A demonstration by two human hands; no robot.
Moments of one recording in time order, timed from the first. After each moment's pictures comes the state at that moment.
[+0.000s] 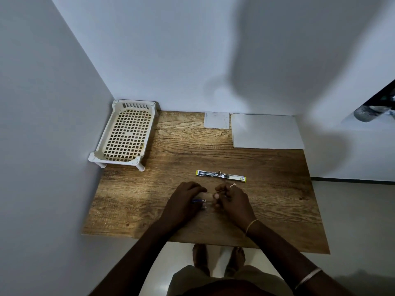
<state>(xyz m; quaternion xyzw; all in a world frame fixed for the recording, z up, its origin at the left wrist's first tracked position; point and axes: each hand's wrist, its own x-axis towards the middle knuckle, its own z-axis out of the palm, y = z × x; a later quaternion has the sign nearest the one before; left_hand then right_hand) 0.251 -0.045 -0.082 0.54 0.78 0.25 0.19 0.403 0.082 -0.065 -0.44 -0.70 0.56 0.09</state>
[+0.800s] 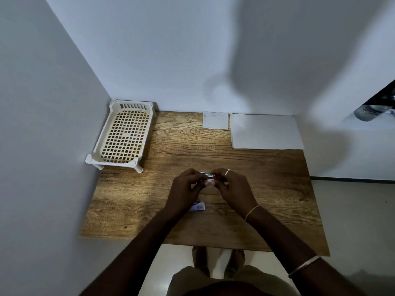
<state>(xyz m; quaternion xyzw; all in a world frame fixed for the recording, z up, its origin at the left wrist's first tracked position) 0.246 -0.010 -0.056 0.47 0.75 0.44 0.17 0.381 0.116 -0.039 -0.33 -0.84 0.40 0.13</state>
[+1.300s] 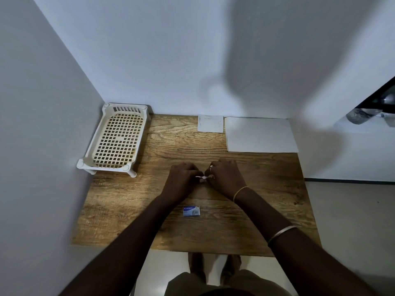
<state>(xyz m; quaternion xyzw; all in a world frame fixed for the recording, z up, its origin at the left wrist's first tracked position) 0.209 0.026 -0.066 0.58 0.77 0.24 0.11 0.339 0.158 -0.046 -0.23 -0.97 0.10 -0.03</state>
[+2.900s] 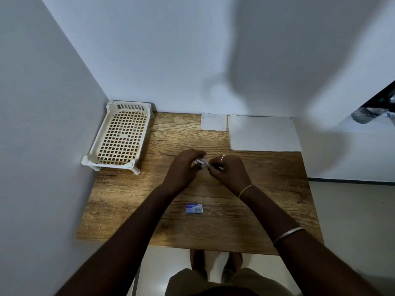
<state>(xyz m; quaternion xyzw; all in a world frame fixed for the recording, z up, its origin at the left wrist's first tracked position) 0.196 0.039 -0.052 0.52 0.76 0.37 0.12 0.344 0.157 -0.029 -0.26 -0.90 0.32 0.15</state>
